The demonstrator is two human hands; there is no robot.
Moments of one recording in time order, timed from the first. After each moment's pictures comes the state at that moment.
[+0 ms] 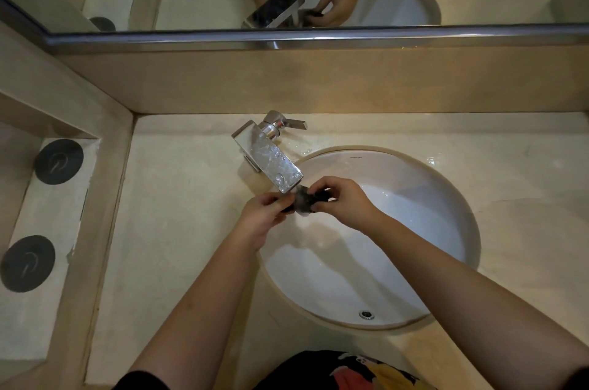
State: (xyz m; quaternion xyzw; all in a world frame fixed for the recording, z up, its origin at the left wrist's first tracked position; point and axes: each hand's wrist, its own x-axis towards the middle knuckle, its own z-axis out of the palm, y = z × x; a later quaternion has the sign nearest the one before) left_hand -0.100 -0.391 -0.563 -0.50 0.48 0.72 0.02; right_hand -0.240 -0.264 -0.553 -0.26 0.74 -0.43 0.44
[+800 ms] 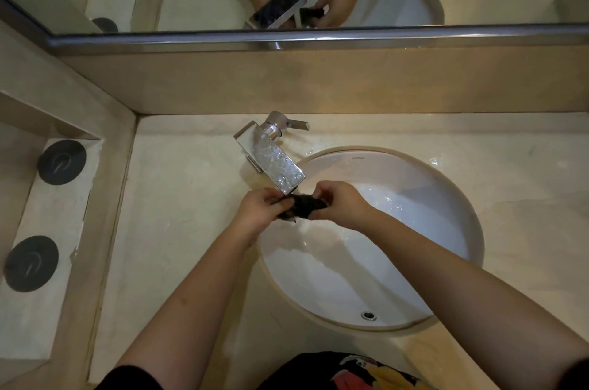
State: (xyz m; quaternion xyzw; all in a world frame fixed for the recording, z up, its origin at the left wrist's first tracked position) left_hand -0.099 -0.404 -0.559 -0.46 0.60 0.65 0.03; right_hand -0.240 -0.273 -0.555 -0.30 0.77 -0.33 0.47
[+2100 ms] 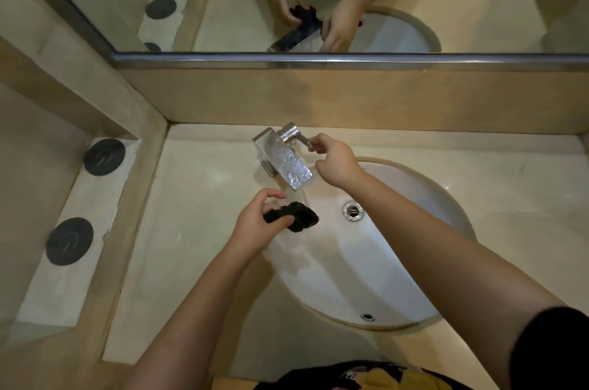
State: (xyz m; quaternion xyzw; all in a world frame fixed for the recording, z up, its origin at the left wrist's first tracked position) left_hand -0.054 -0.374 -0.493 -0.43 0.71 0.56 -0.03; right_hand -0.260 -0.331 -0.505 -0.32 0.82 -0.35 0.32
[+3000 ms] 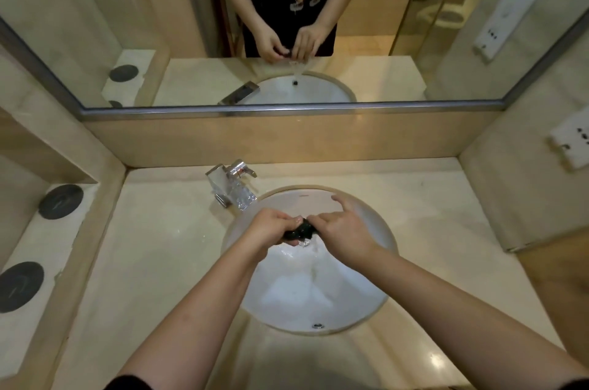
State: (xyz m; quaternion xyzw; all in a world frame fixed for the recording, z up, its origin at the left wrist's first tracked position) left_hand -0.132 -0.291 -0.416 -0.37 0.66 0.64 0.07; right_hand -0.237 -0.151 -0.443 -0.60 0.80 -0.05 -0.04
